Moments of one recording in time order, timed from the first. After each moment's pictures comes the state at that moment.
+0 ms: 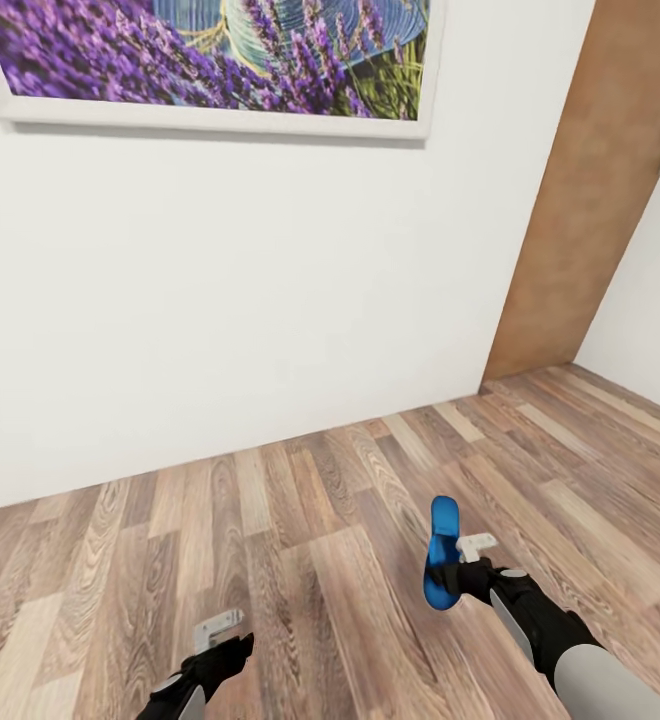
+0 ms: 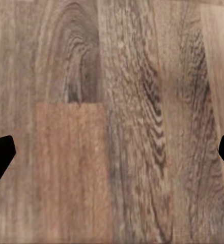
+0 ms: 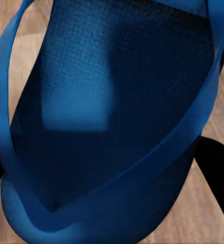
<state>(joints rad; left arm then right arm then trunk) -0.39 -0.09 0.21 -0.46 0.12 0.06 -0.03 -0.62 -0.14 0.14 -0.48 -0.05 0.22 0.24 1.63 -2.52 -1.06</state>
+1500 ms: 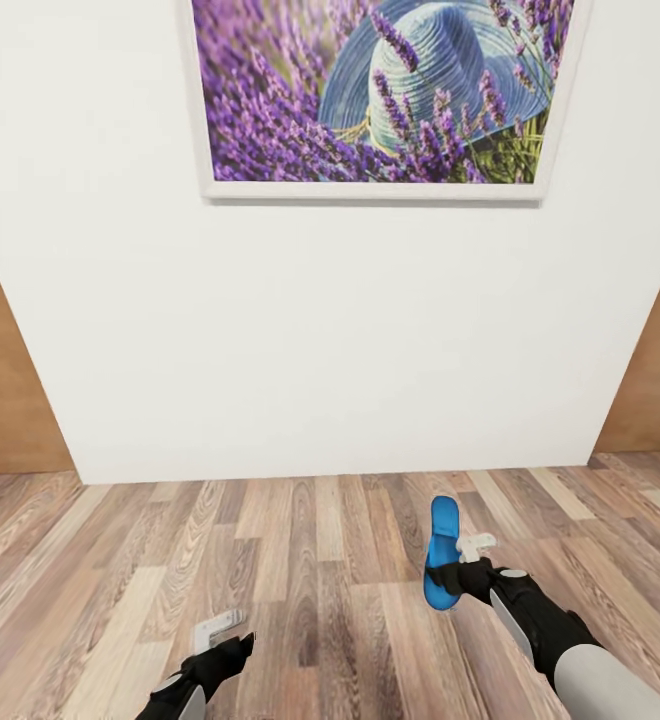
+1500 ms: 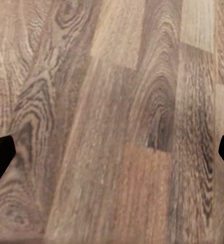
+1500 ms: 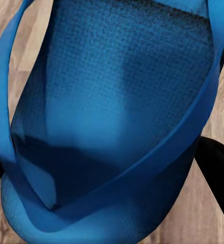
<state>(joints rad) -0.39 -0.09 0.21 -0.46 0.12 0.06 -0.04 -0.62 -0.14 0.14 -0.48 -0.05 0.22 0.24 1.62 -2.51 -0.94</state>
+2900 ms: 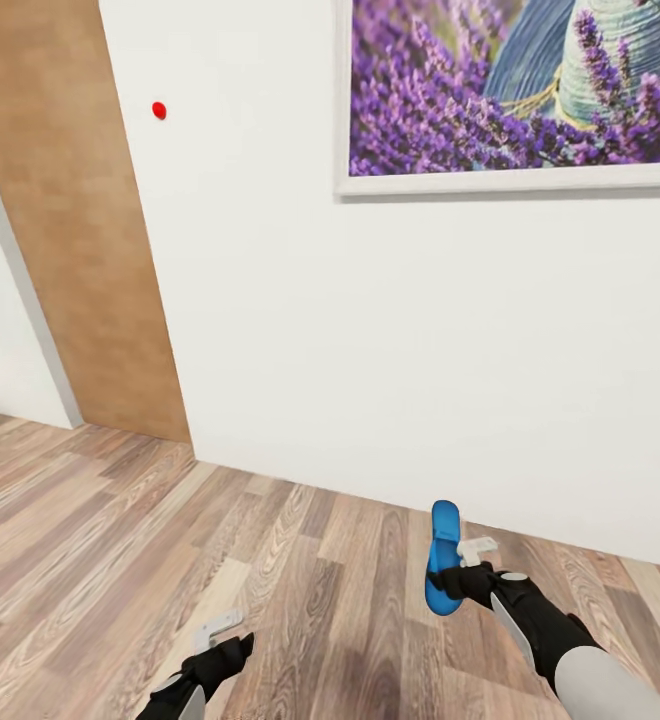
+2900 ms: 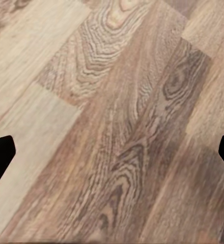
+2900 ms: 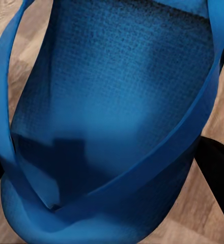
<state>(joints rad) -0.39 -0.09 0.21 -0.46 0.12 0.06 -0.03 -0.62 -0.14 0.14 -0.46 -0.05 0.22 0.24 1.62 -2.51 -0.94</state>
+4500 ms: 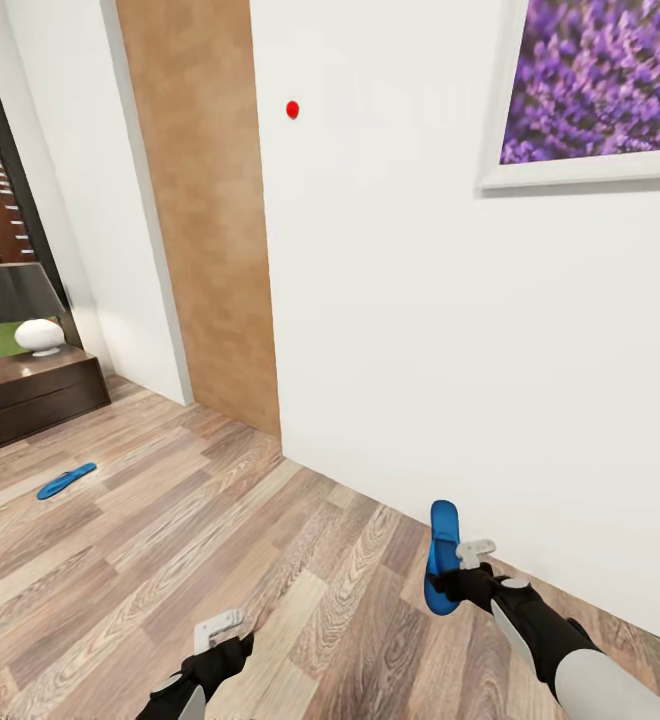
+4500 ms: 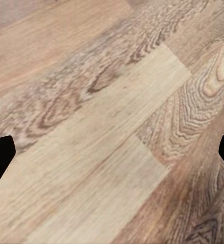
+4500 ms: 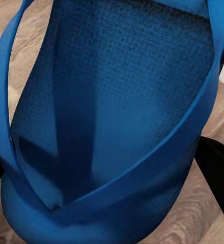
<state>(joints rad) -0.39 -0.09 0.21 -0.46 0.12 0.06 -0.04 -0.62 -0.14 0.16 -0.42 -0.05 0.14 0.23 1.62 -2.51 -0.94</state>
